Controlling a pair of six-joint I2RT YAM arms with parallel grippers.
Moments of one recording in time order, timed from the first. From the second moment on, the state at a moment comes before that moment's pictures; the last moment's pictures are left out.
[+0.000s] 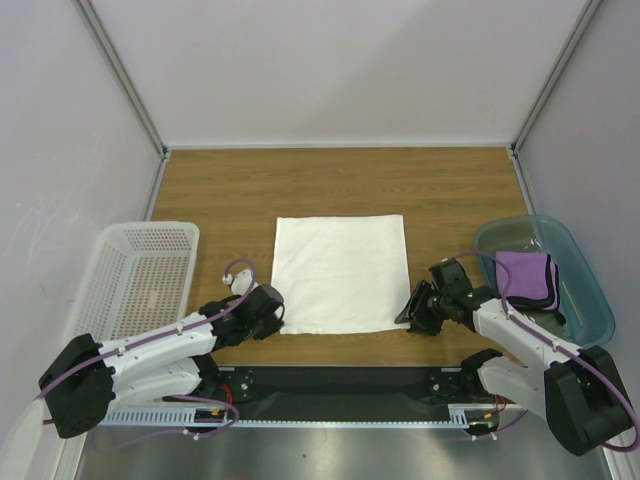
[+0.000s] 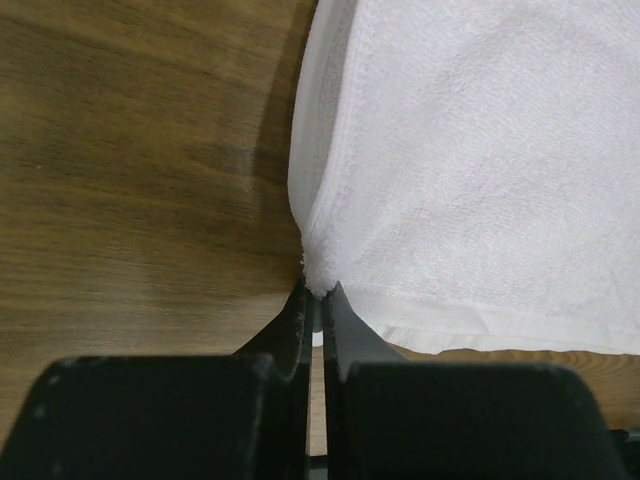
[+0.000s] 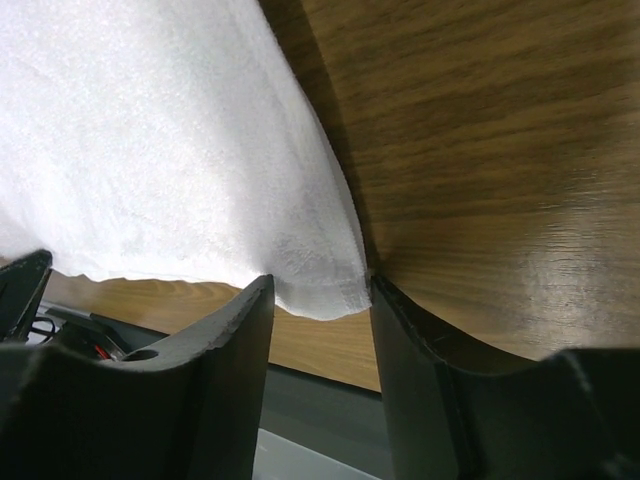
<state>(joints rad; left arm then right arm) -0.89 0.97 0.38 -0.47 -0.31 -1.29 0.42 1.03 0.40 -0.48 -0.26 0.93</state>
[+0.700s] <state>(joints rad) -0.89 0.96 0.47 -0.56 -0.37 -1.25 0.43 1.08 0.52 -0.55 -0.20 0.87</state>
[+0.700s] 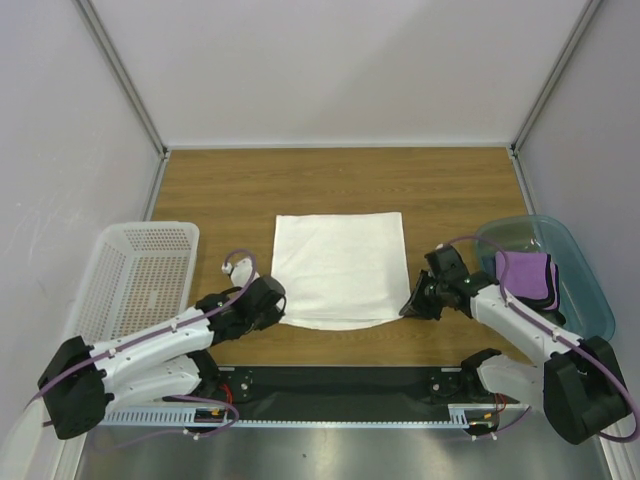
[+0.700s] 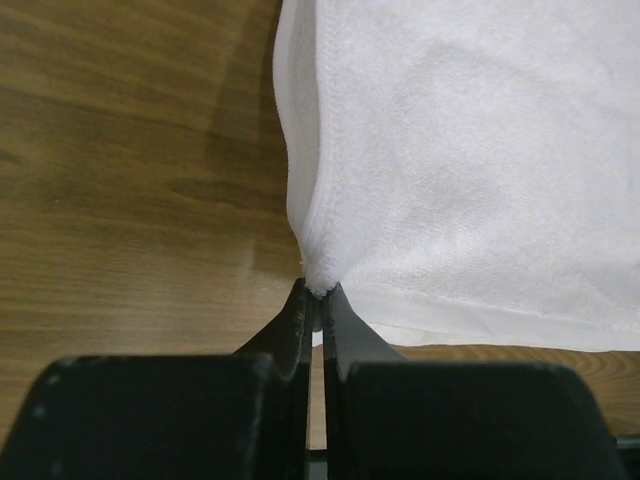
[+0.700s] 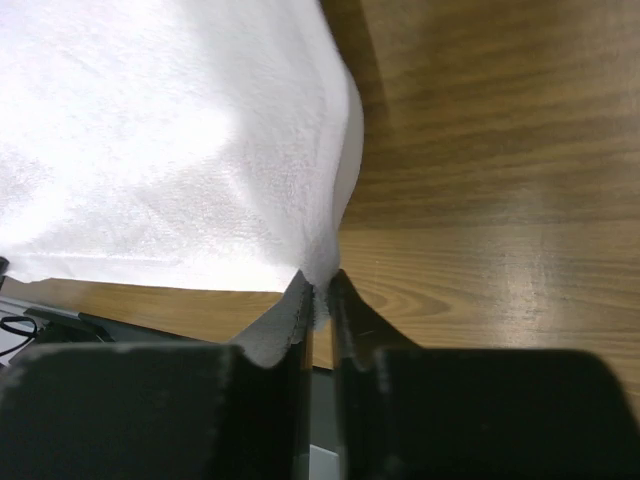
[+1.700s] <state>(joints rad) -0.54 1.30 0.92 -0.46 -0.36 -0.90 0.22 1.55 1.04 -0.41 -0.32 0.66</state>
